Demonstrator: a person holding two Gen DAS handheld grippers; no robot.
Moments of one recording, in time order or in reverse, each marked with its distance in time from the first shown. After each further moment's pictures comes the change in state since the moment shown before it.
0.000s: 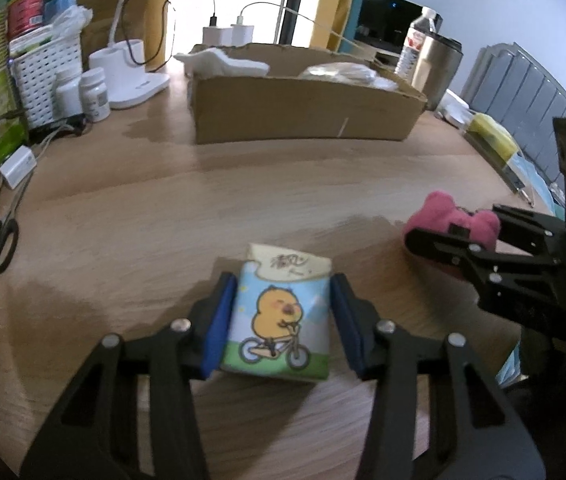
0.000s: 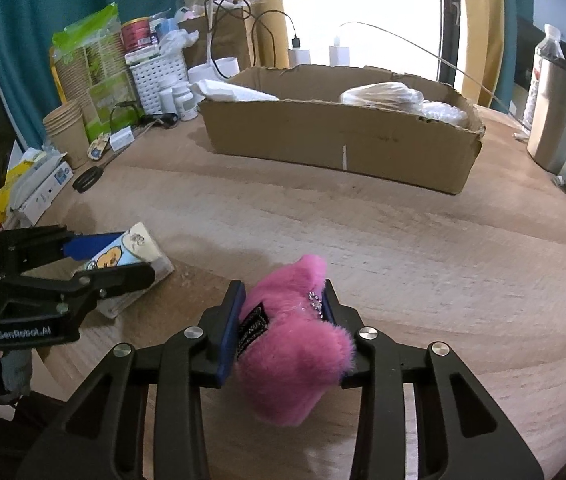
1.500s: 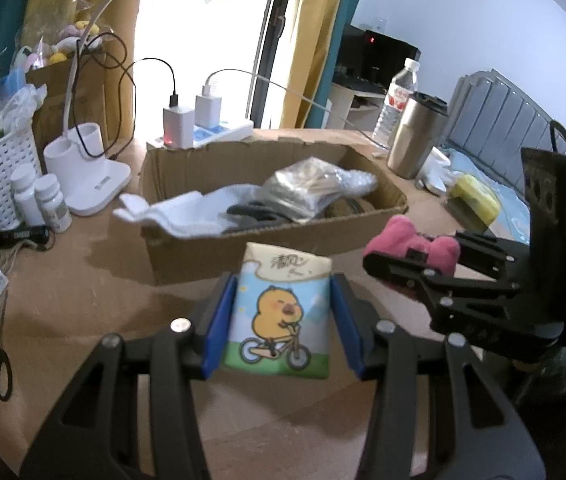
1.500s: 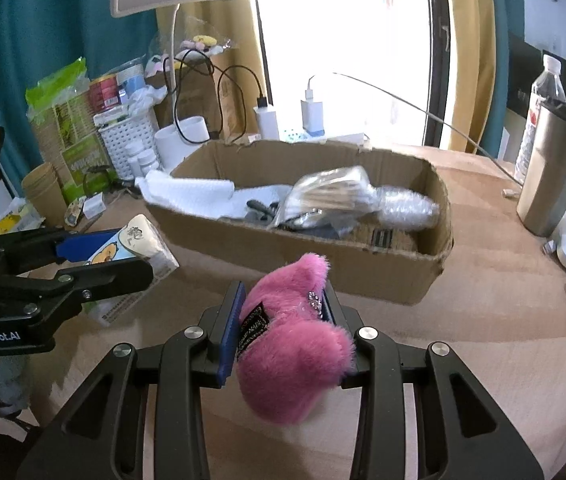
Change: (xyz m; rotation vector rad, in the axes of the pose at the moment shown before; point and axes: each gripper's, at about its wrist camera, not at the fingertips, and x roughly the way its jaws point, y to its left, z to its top) left arm 0.006 -0.013 0.098 0.025 -0.135 -0.073; right arm 0.003 -0.047 0.068 0.013 -0.109 -0.012
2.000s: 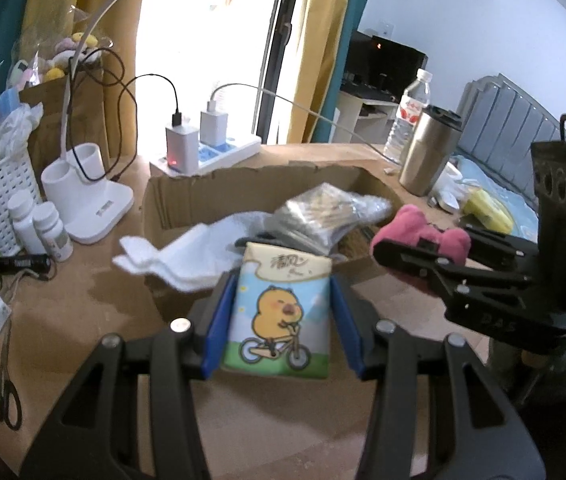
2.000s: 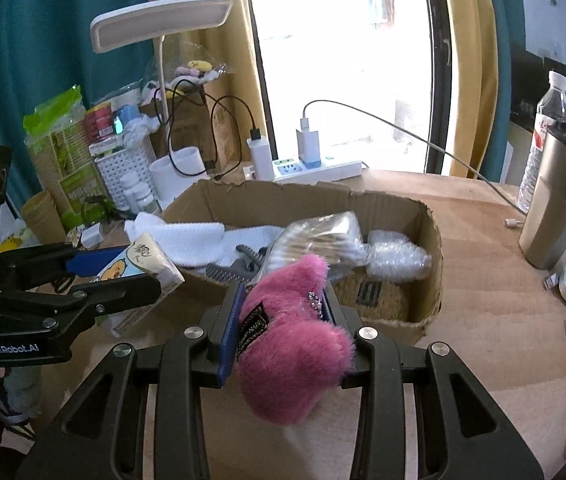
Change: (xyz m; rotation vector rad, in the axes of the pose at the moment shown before) left arm 0.014 0.004 0.027 0.002 -0.026 0.030; right arm 0.004 -0.018 0.030 0.005 -0.061 0.024
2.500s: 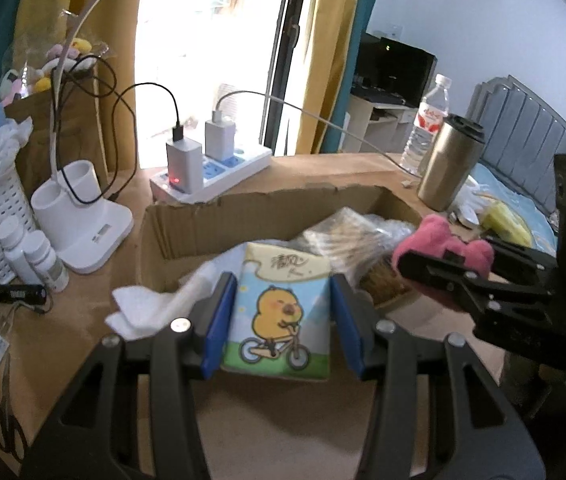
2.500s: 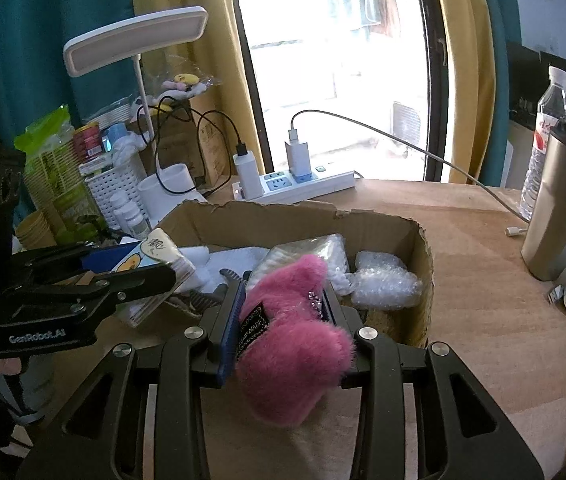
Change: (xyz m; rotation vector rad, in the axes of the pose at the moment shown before) left arm 0.032 0.006 0.027 0.000 -0.007 0.033; right arm 0.009 -0.023 0.014 0.030 -0.026 0.015
